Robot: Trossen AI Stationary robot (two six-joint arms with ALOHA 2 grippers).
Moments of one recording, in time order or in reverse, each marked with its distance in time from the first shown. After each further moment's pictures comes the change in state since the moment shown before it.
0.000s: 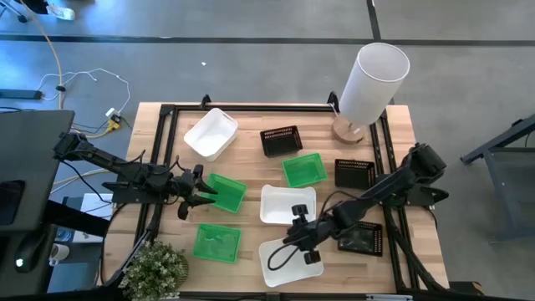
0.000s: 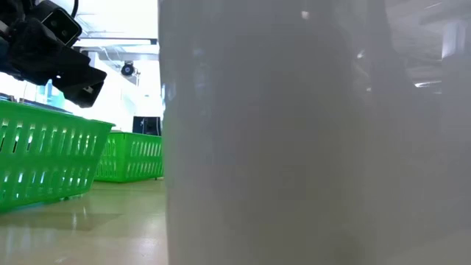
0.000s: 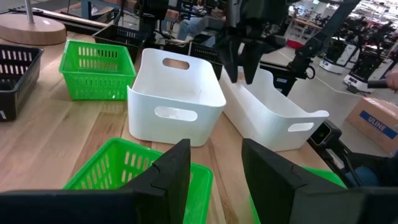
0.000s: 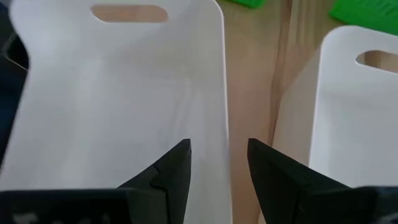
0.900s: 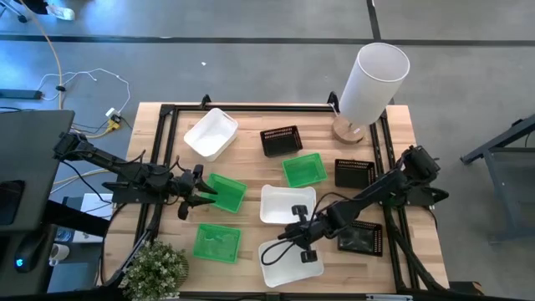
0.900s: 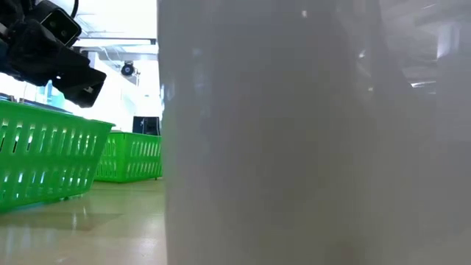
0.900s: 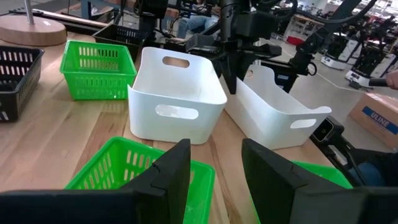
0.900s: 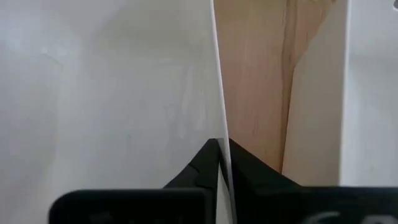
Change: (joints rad) left arm 0.000 0.000 0.000 -0.008 0.000 0.017; right arm -0.033 0.059 -0.001 -0.004 -0.065 0.095
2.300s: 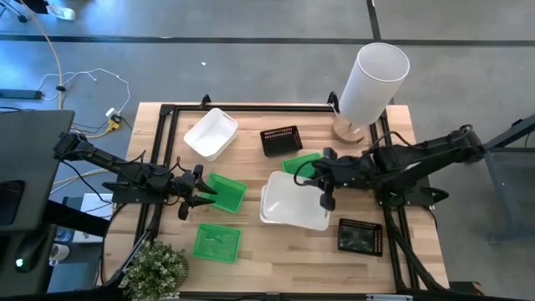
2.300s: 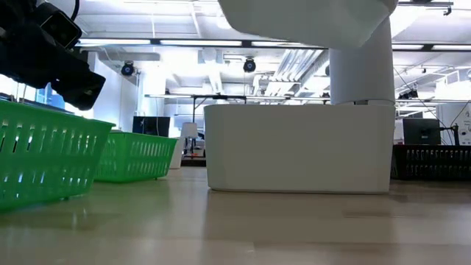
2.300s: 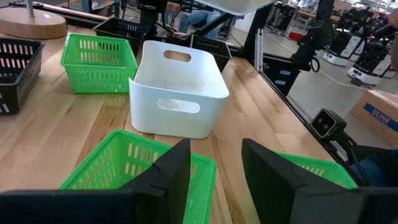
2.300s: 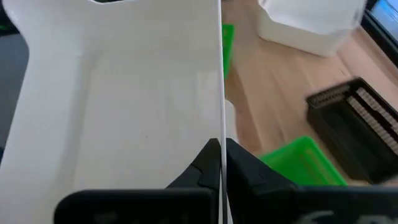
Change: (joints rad) left arm 0.000 0.000 0.000 -0.022 0.000 -0.008; right arm -0.259 -0.601 0.000 -0.320 0.100 0.001
